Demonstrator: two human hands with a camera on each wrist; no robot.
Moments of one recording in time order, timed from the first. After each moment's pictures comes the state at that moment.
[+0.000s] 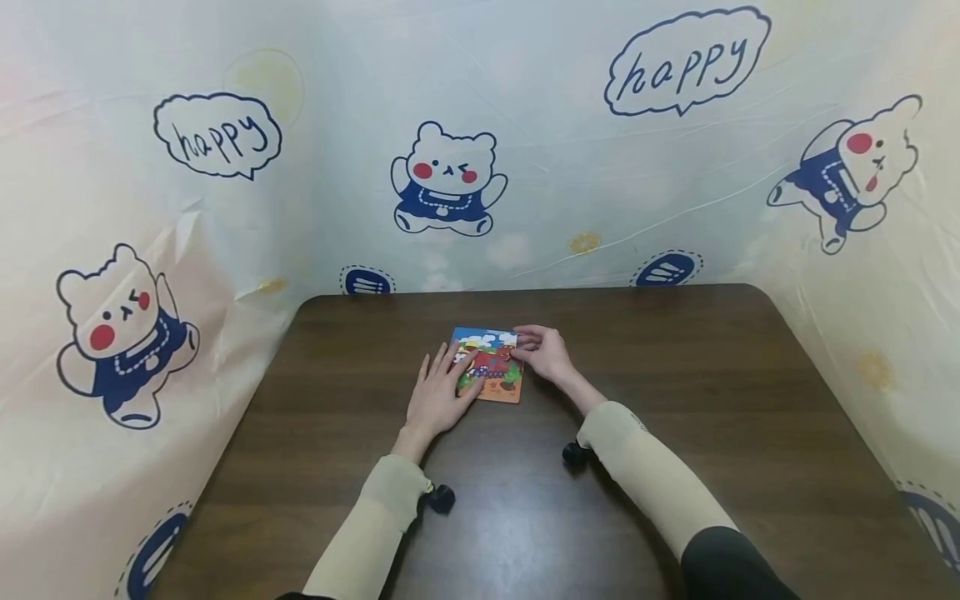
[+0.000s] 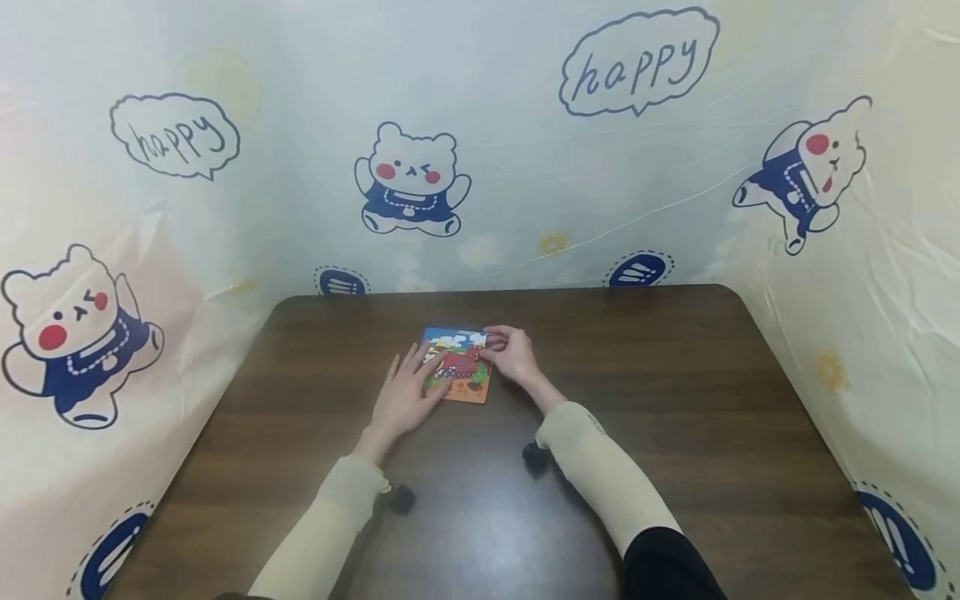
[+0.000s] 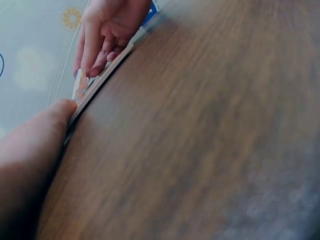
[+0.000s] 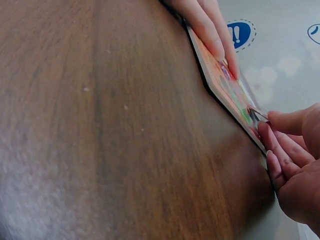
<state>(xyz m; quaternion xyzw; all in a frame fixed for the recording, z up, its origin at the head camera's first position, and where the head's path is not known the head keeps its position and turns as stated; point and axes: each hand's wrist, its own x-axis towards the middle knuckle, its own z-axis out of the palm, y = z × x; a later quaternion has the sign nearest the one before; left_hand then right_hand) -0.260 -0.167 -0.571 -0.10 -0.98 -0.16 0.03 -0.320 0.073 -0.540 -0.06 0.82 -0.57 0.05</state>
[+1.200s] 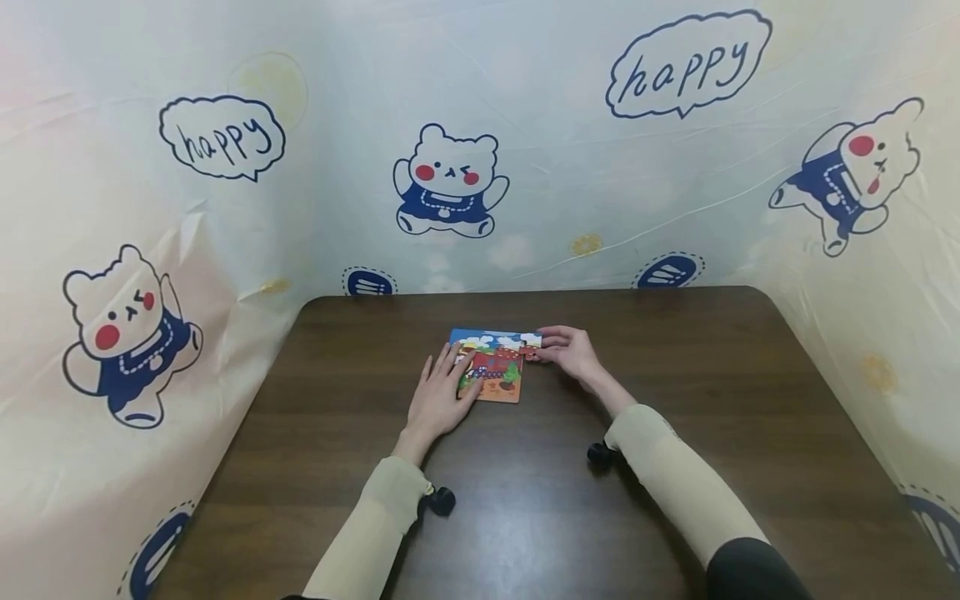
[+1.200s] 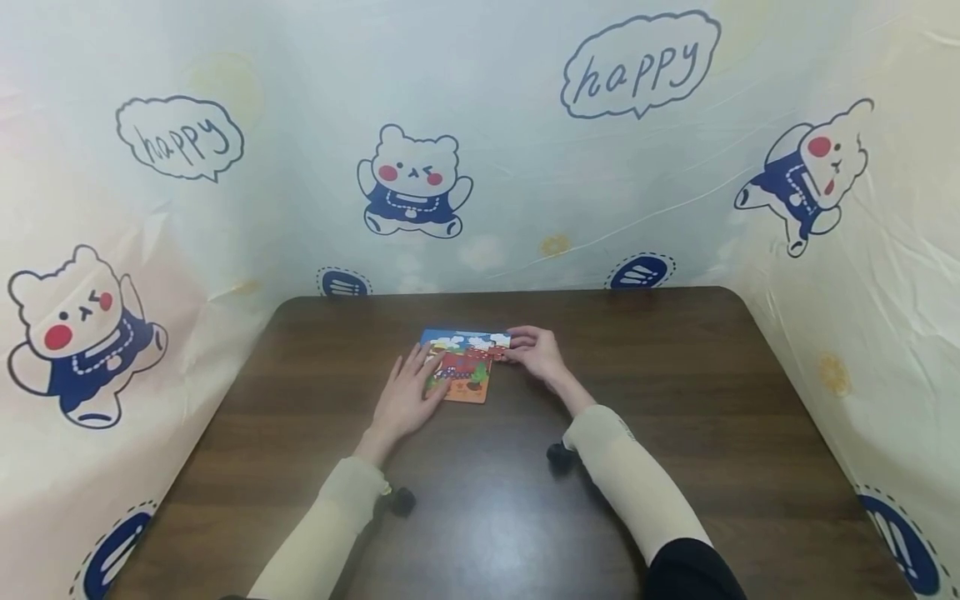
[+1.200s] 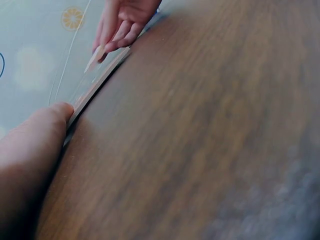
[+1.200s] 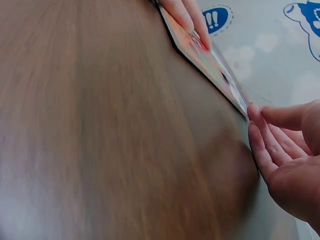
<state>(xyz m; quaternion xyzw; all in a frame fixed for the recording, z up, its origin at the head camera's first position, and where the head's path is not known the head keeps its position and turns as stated) -0.258 -0.168 -0.574 -0.11 -0.98 -0.18 0.04 -0.317 0.116 -0.535 -0.03 0.78 -0.61 0.09</state>
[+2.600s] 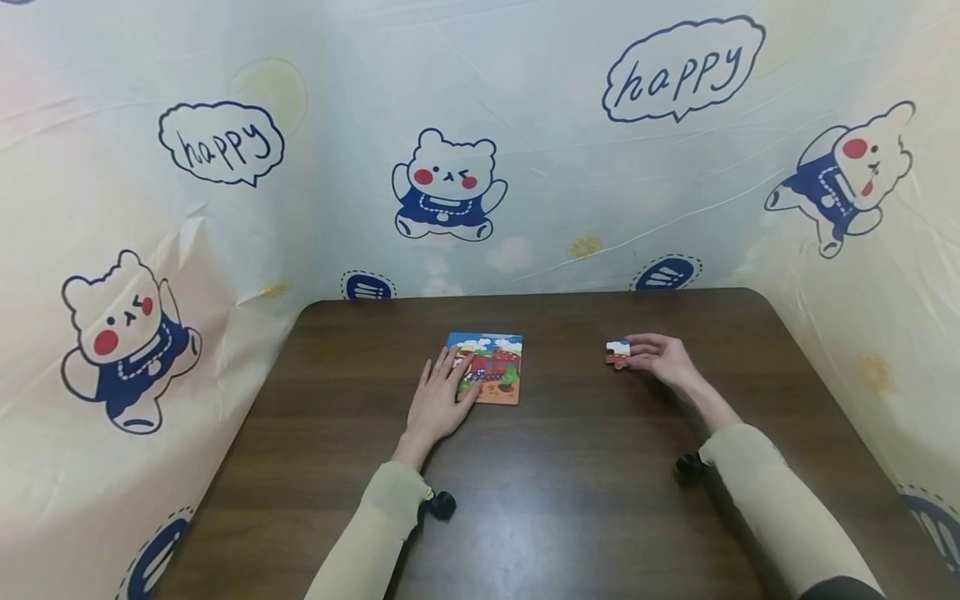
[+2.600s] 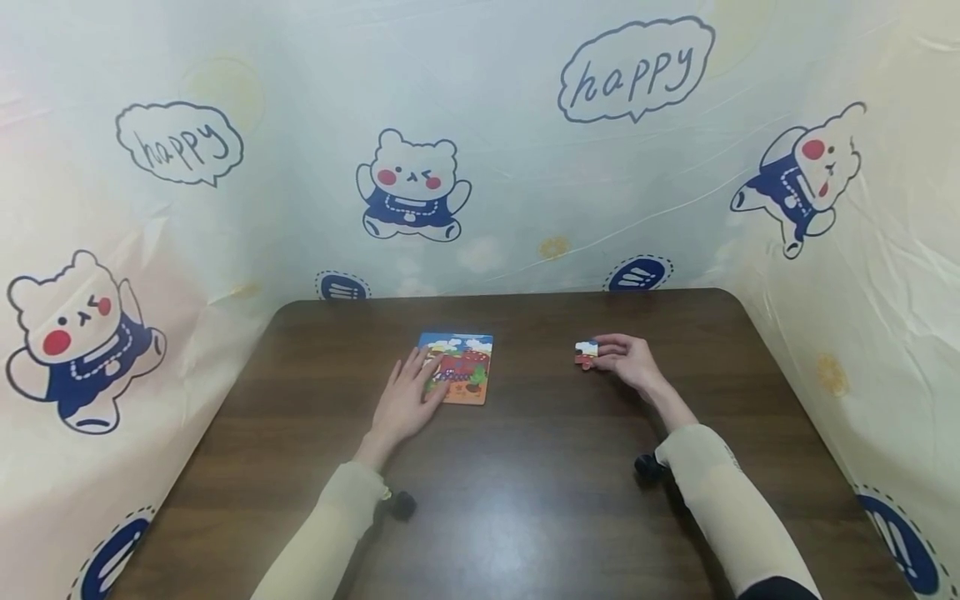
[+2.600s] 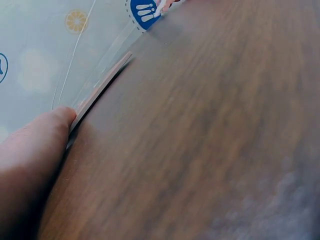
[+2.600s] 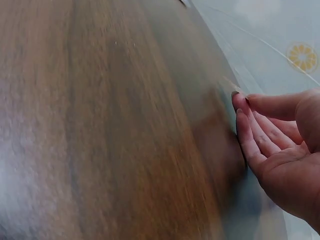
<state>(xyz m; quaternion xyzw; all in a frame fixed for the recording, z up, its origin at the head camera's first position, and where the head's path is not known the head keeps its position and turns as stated) -0.259 -0.167 -0.576 -0.10 -0.98 -0.18 0.05 -0.299 0.271 -0.530 -0.02 0.81 -0.58 0.11</state>
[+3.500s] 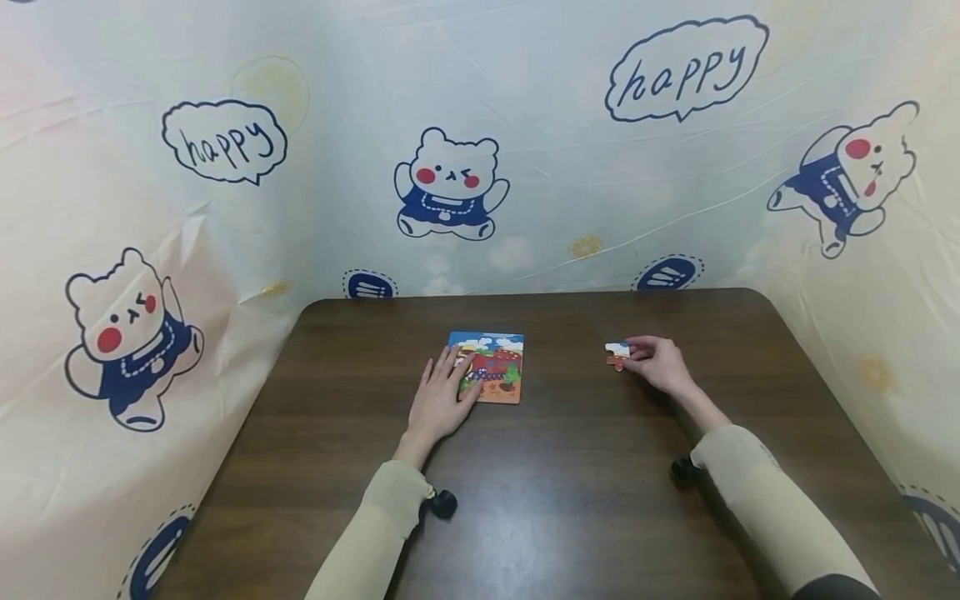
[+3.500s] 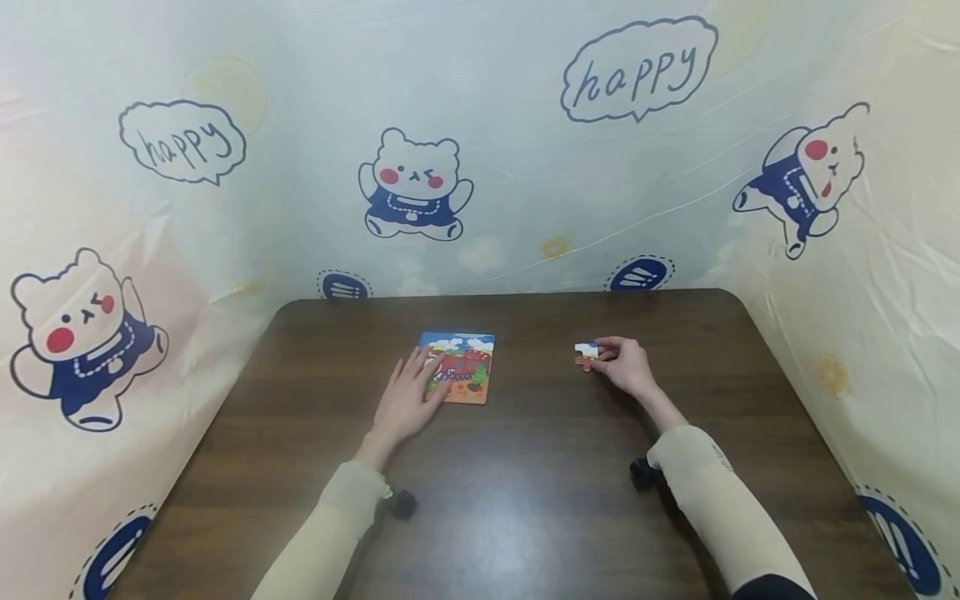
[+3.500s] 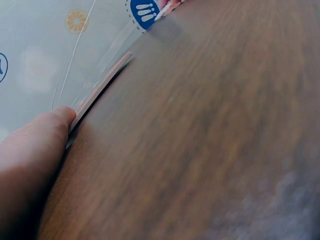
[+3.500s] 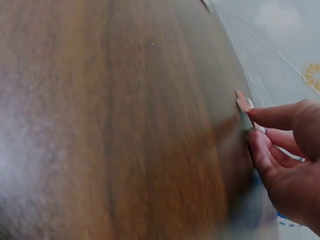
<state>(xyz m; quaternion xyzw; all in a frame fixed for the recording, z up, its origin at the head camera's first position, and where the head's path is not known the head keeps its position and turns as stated) -0.257 -0.168 -0.574 -0.10 -0.98 -0.17 0.04 -0.300 0.257 -0.537 -0.05 0.89 -0.45 0.01</state>
